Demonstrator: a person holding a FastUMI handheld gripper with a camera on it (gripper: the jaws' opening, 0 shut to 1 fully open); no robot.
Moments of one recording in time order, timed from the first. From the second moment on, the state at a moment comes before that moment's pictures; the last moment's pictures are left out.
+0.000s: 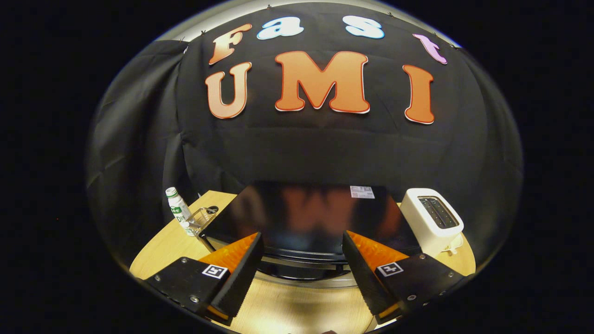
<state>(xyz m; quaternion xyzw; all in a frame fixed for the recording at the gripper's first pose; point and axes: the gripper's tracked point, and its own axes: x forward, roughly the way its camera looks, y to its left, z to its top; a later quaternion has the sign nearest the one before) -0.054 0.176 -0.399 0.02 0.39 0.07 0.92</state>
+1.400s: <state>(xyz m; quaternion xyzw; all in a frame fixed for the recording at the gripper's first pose) -0.208 0.185 -0.431 0.01 0.51 0.12 0.85</state>
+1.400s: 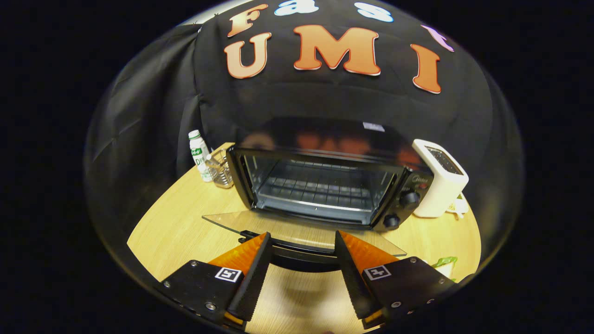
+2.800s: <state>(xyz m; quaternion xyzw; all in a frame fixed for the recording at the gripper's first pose) -0.241 0.108 -0.406 0.12 0.57 0.12 0.80</state>
